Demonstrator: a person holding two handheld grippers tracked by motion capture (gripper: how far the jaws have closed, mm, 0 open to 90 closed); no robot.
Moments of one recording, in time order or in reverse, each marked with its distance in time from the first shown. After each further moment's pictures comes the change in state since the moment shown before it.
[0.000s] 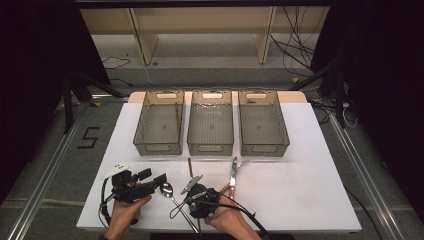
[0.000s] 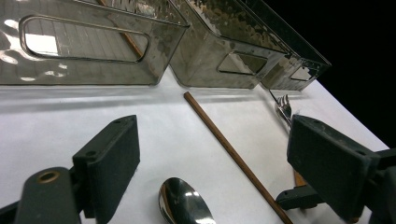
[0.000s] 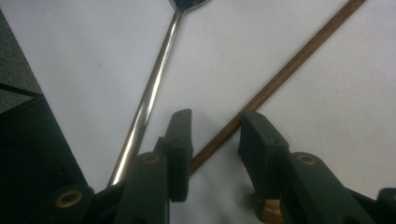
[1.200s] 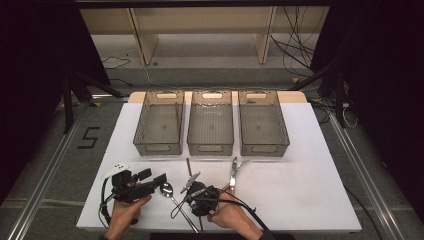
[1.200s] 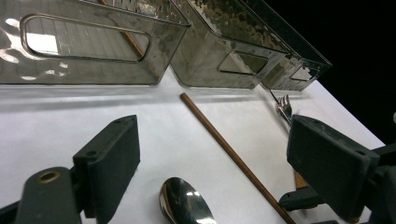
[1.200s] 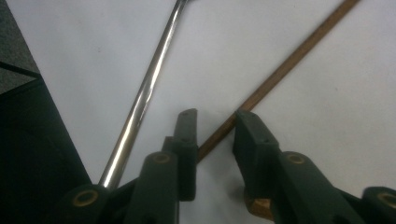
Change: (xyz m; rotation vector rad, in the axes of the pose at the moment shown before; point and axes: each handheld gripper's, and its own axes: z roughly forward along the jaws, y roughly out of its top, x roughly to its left) left arm 0.001 0.000 0.000 0.002 0.001 -0.005; right arm -0.005 0.005 -0.003 0.068 0.019 -0.046
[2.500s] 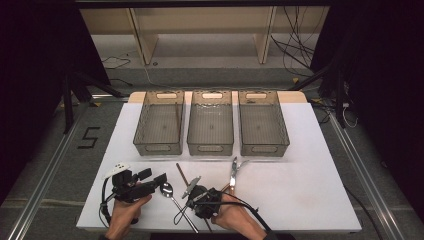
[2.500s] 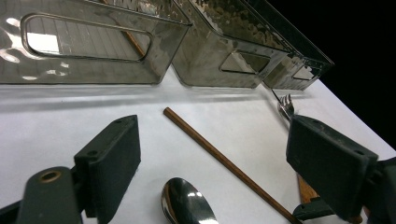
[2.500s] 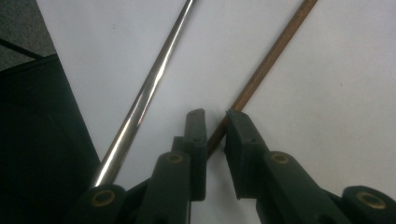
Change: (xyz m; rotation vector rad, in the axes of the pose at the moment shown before) left arm 0.001 0.000 0.001 0.000 0.004 0.003; right arm 0.003 -0.007 -0.005 0.002 0.003 -0.085
